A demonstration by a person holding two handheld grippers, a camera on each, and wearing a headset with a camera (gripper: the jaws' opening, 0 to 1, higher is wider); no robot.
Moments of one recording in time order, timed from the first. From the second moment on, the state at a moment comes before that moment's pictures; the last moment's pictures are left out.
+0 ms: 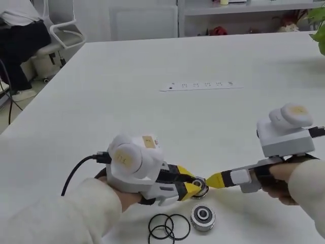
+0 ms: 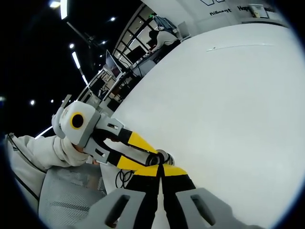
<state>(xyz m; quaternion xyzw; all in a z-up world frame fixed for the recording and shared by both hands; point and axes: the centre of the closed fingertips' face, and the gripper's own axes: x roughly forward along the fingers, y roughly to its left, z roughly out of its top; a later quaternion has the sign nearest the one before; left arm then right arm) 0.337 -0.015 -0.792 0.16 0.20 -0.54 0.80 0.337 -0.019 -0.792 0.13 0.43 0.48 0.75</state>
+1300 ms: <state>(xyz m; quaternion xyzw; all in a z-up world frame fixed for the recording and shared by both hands) 0.337 -0.015 -0.773 0.16 0.20 -0.55 0.80 0.338 -0.013 -0.782 0.13 0.41 0.49 0.75</state>
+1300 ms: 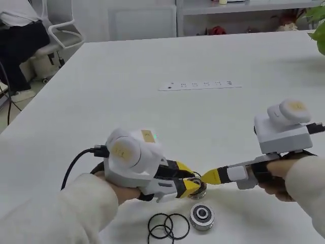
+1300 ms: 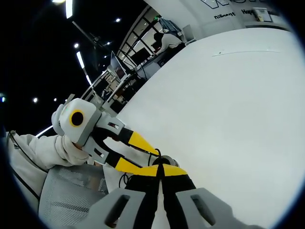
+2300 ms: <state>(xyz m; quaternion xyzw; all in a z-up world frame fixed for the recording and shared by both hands) 0.332 0.043 -0.635 0.16 0.12 -0.50 0.84 0.355 -0.021 -0.709 0.17 0.33 0.51 0.77</state>
